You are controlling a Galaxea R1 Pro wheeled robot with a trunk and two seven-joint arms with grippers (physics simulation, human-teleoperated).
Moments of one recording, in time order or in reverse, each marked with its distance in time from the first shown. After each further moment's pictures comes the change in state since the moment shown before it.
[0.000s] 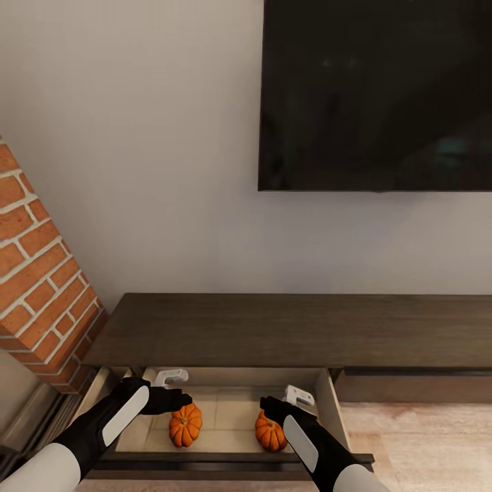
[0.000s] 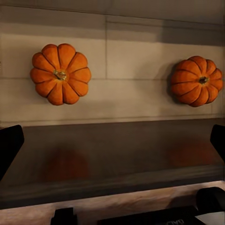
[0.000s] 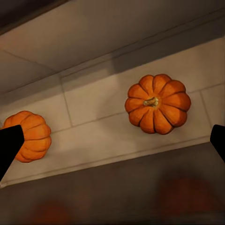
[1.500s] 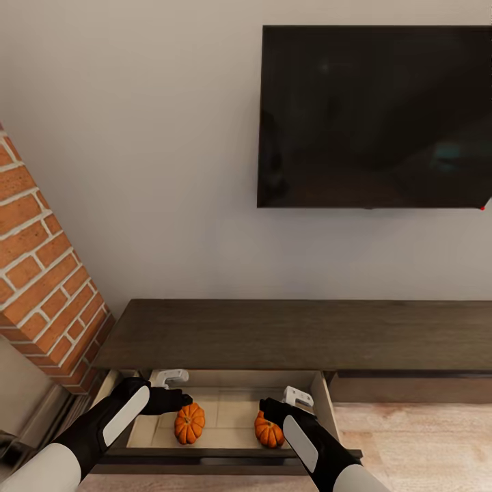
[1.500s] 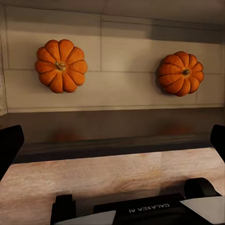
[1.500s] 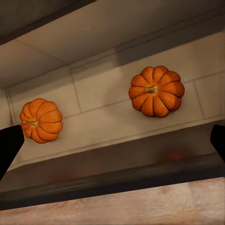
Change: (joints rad) left arm 0.000 -0.003 0.001 0.003 0.001 0.000 0.000; right arm 0.000 0.001 0.000 0.000 0.000 0.025 0.001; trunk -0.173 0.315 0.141
